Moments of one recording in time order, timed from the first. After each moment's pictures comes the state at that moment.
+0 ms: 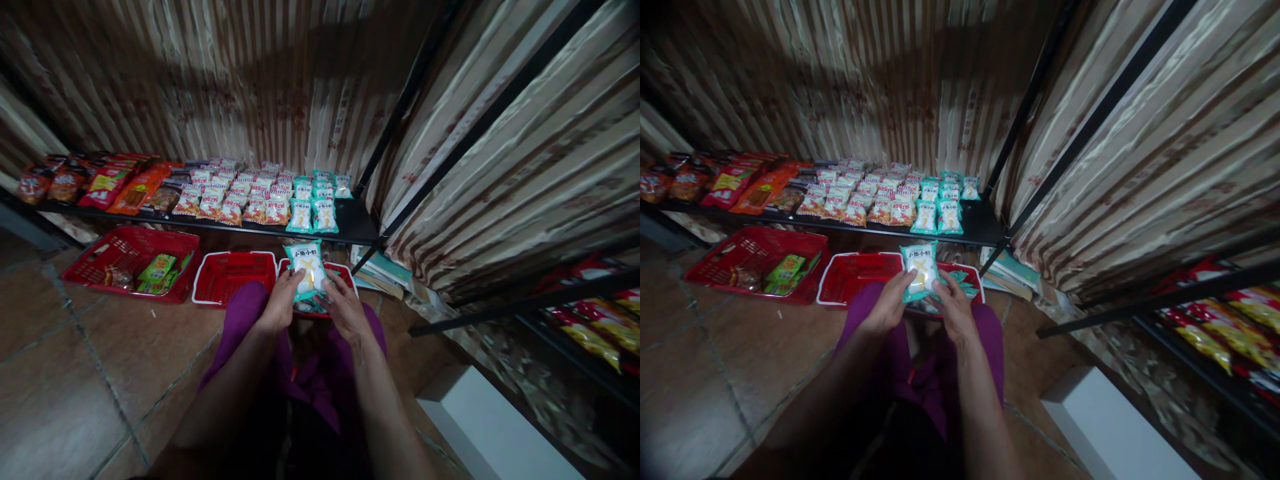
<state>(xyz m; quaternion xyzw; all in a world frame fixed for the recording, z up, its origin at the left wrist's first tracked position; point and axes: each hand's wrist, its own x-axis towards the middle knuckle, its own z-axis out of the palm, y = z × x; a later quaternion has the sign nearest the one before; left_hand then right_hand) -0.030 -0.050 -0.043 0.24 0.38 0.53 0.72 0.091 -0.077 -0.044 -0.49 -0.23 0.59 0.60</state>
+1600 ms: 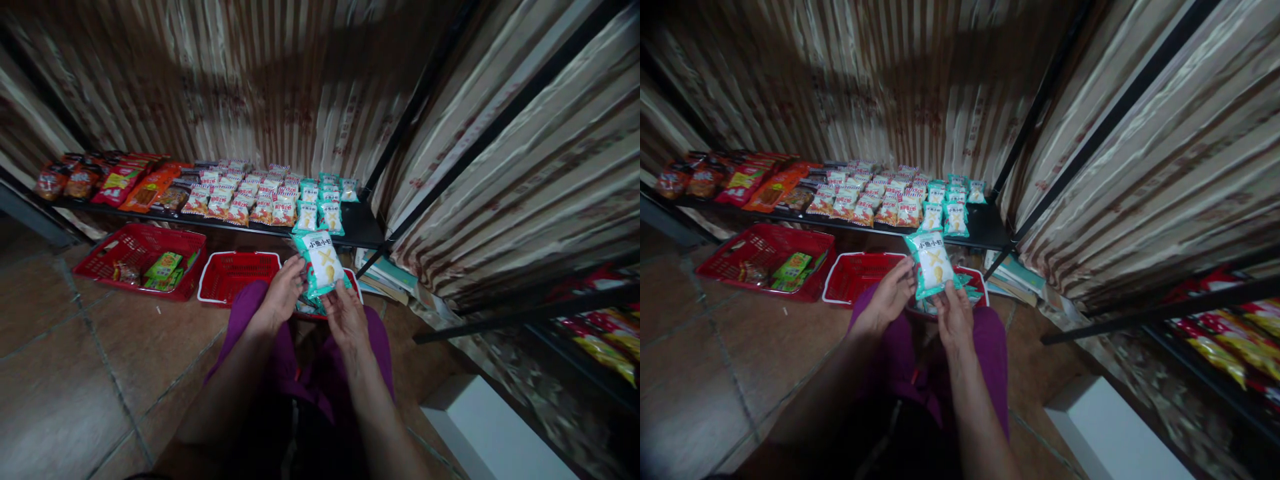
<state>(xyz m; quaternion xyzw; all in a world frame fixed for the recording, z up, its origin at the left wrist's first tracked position) -0.049 -0.046 -0.023 0.21 0.28 0.55 0.76 0.066 -0.082 -0.042 -0.42 -0.14 0.56 0.70</state>
